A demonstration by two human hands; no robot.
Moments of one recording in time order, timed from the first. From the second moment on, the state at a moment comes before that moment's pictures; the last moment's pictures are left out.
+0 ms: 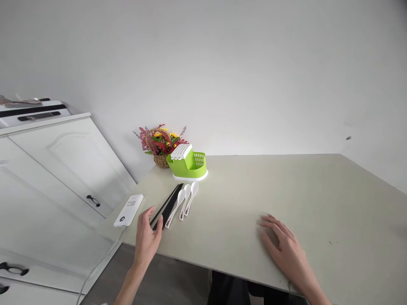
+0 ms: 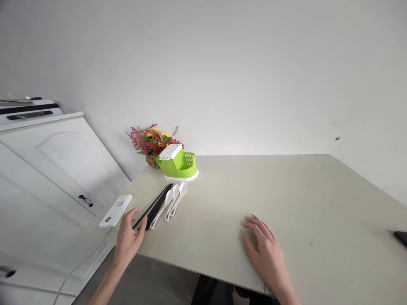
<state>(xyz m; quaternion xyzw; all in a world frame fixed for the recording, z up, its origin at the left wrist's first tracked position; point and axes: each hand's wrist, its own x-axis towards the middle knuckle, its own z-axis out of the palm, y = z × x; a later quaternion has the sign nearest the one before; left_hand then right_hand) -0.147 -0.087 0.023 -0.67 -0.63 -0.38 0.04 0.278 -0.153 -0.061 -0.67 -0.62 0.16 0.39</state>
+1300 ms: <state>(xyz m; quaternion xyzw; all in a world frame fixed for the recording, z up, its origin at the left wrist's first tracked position) -0.114 0.009 0.092 -0.64 -0.76 0.13 0.00 0.277 -0.152 -0.056 -0.65 -0.63 0.16 0.41</state>
